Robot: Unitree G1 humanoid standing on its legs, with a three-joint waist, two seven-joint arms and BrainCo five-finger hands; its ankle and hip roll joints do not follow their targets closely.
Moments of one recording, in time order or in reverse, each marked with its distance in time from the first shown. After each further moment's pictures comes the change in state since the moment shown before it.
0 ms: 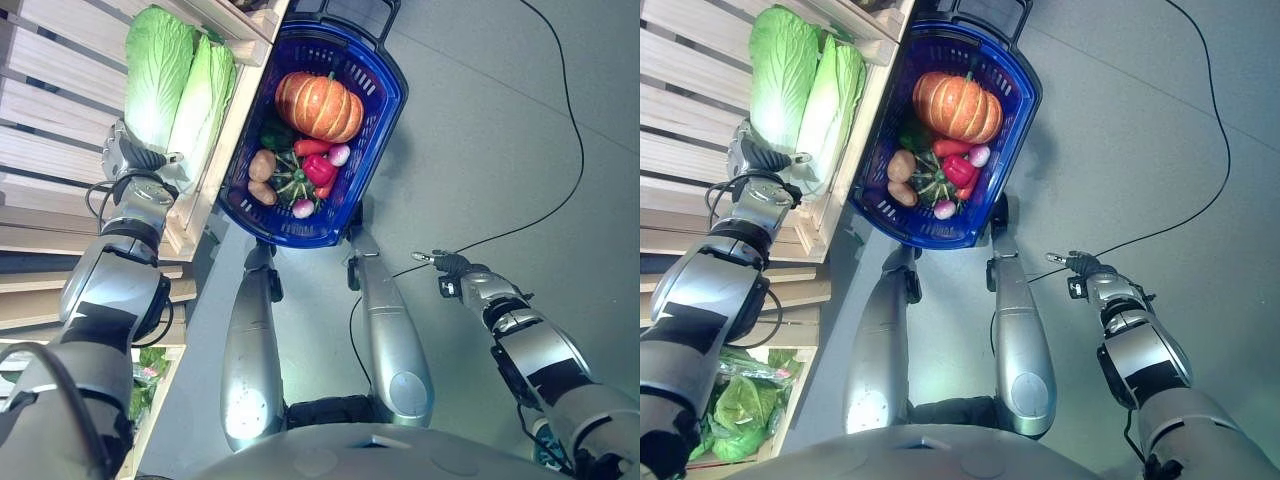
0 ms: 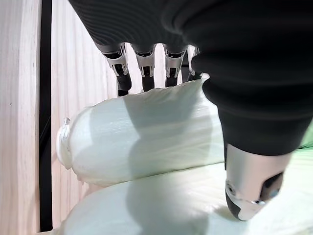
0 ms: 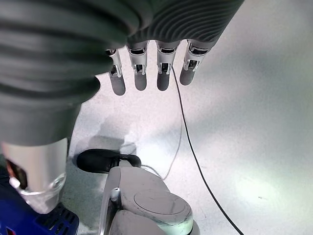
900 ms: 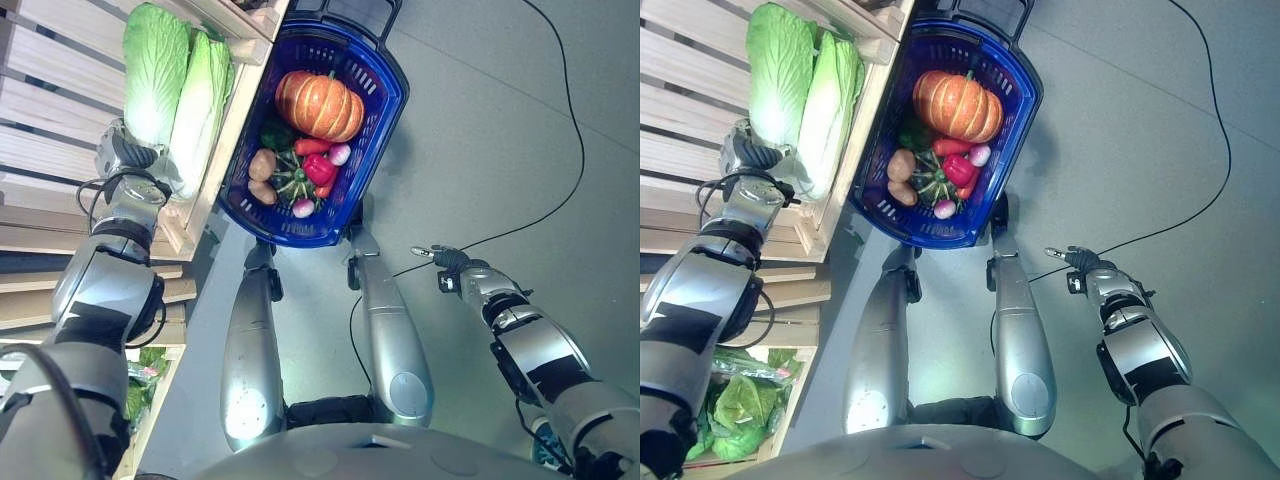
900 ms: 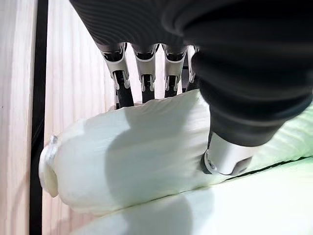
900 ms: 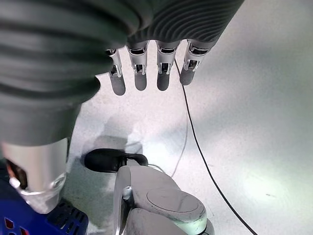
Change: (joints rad) left arm 0.011 0.029 -0.019 0.000 -0.080 -0.080 -0.027; right arm -0.016 0.000 0.005 0.000 0.028 -0.002 0.001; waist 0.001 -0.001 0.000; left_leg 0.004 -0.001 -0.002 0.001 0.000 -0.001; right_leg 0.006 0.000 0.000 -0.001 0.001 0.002
